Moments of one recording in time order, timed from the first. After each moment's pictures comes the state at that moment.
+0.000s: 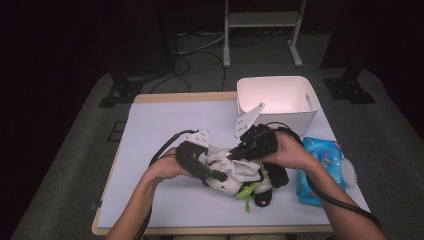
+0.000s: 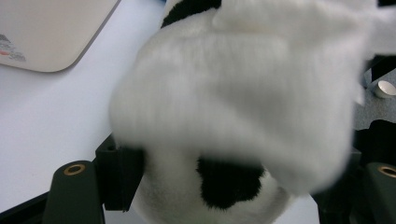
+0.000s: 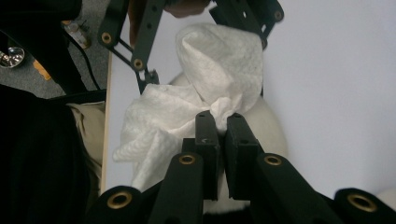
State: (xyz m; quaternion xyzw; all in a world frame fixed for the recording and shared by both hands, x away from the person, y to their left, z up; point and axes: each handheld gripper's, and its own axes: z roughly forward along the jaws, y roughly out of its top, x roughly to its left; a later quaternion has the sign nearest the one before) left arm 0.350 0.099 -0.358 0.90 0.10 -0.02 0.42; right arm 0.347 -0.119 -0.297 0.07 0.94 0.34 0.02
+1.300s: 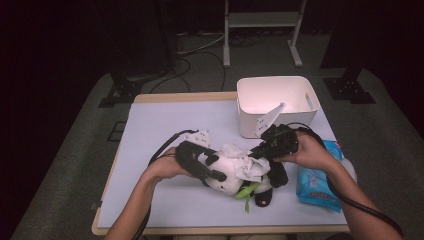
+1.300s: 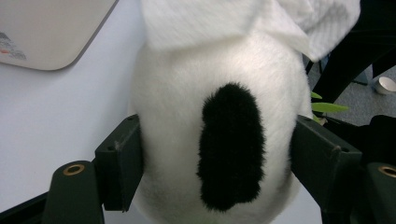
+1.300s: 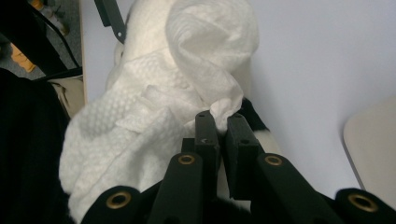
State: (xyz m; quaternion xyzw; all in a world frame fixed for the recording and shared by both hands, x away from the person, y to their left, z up) left arm 0.352 0.101 -0.359 0.91 0.10 -0.02 0.41; right arm 0.353 -0.168 -0.307 0.12 0.95 0.30 0.03
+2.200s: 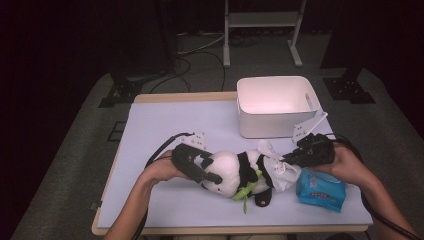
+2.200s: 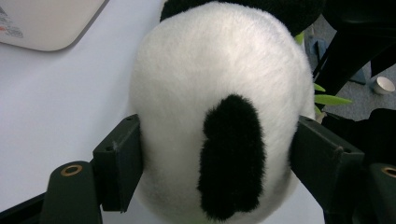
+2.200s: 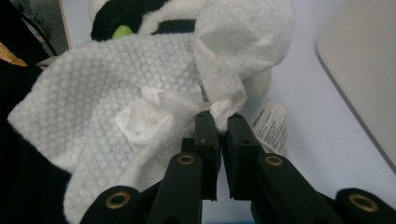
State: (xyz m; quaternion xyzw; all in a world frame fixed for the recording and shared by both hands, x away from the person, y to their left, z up) left arm 0.351 0.111 -0.369 0.91 0.10 -0.02 0.41; right arm 0.331 -0.246 -0.320 0.19 0.93 0.30 0.04
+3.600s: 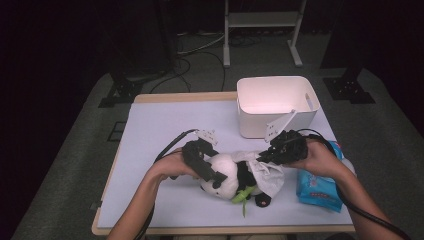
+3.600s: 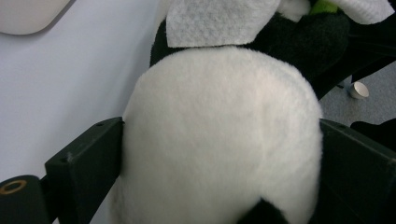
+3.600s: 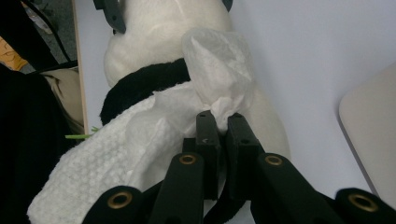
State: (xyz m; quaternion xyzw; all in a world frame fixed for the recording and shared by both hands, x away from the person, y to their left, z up) left arm 0.363 0.083 -0.367 0.91 0.14 -0.07 0.37; right arm 0.338 -0.185 -0.313 0.13 0.94 0.30 0.05
